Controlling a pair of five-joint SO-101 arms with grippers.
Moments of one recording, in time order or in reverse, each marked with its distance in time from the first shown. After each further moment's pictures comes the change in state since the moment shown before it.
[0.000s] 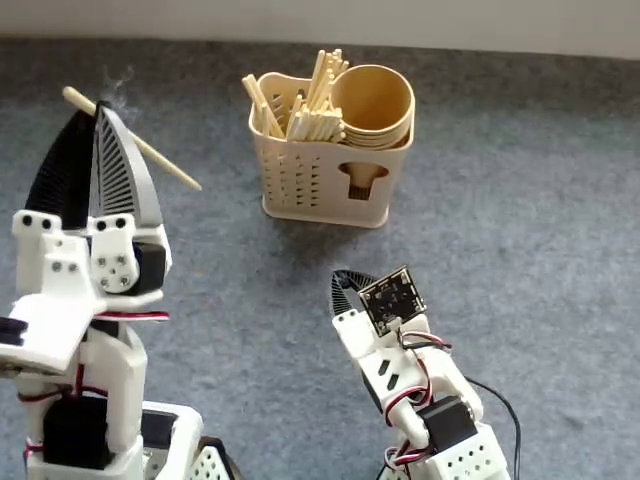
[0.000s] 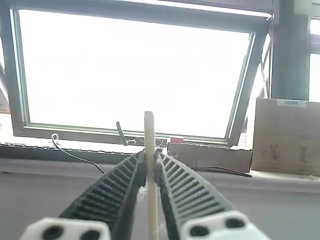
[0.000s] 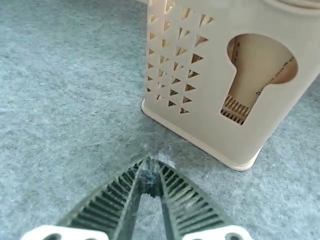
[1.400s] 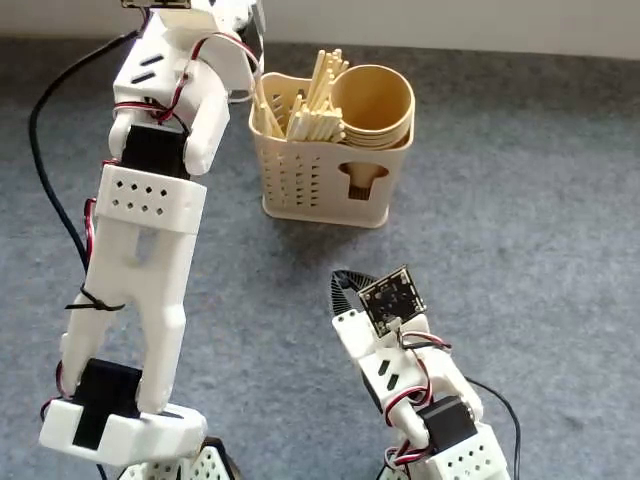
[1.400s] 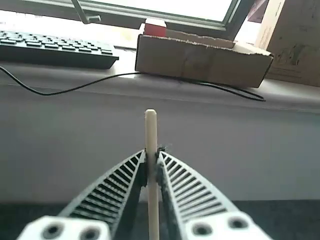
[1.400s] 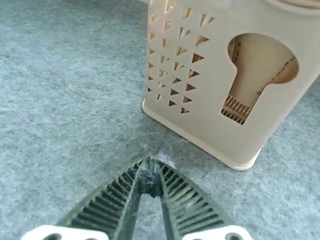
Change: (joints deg) left arm 5.8 76.7 -61.1 14.2 4.7; right arm 0.0 0.0 0.4 0.0 0.2
